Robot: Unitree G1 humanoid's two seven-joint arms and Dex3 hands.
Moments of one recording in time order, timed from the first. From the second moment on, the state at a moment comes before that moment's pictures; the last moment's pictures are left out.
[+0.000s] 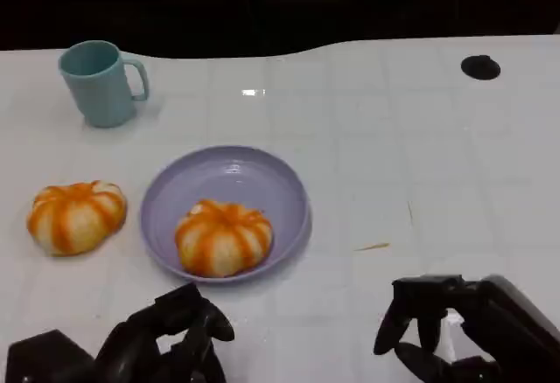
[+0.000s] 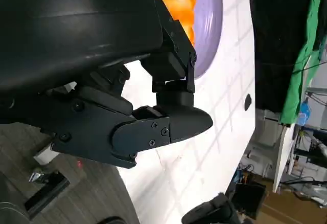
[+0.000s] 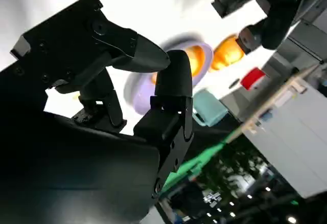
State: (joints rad) left arm 0.32 0.04 -0.05 -0.20 -0.26 0.12 -0.30; right arm 0.16 -0.36 0.20 -0.10 -0.26 -0.54 0.13
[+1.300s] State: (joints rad) left arm 0.32 0.05 -0.05 -0.20 -0.26 0.12 -0.31; right arm 0.33 -0.24 0.08 -0.13 -0.12 -0.46 0.17
